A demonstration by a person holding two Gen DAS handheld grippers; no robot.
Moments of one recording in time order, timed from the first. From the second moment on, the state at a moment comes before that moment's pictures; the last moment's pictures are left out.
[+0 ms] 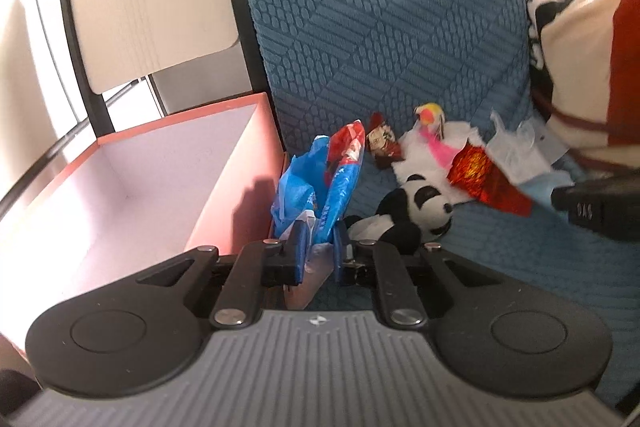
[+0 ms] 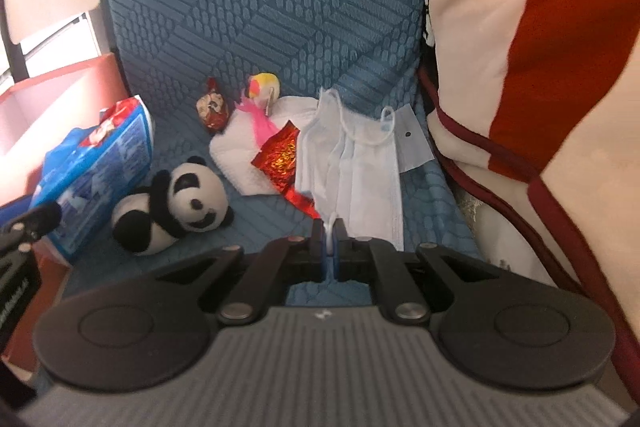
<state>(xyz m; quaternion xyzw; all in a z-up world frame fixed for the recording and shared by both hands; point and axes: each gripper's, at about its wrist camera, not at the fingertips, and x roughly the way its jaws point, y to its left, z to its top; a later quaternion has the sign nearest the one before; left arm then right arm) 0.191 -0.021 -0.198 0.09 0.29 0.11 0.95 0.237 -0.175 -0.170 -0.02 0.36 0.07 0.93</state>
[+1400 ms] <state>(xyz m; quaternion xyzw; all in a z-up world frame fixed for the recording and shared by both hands) 0.091 0.010 -0.175 -0.16 0.41 0.01 0.90 0.097 -0.200 -0.154 0.03 0.40 0.12 0.91</state>
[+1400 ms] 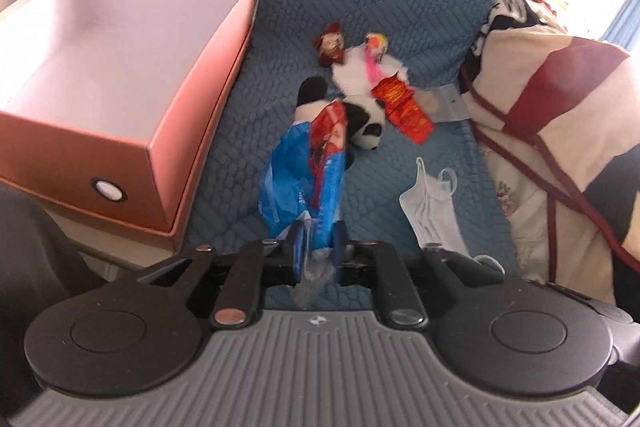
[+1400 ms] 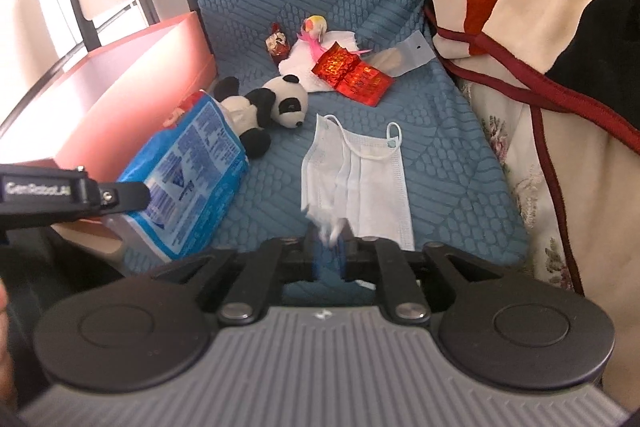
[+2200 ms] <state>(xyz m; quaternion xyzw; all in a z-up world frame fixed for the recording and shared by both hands) 0.109 0.019 -0.216 -0.19 0.42 0.04 0.89 0.145 -0.191 -0.200 0.02 0.43 0.08 0.90</state>
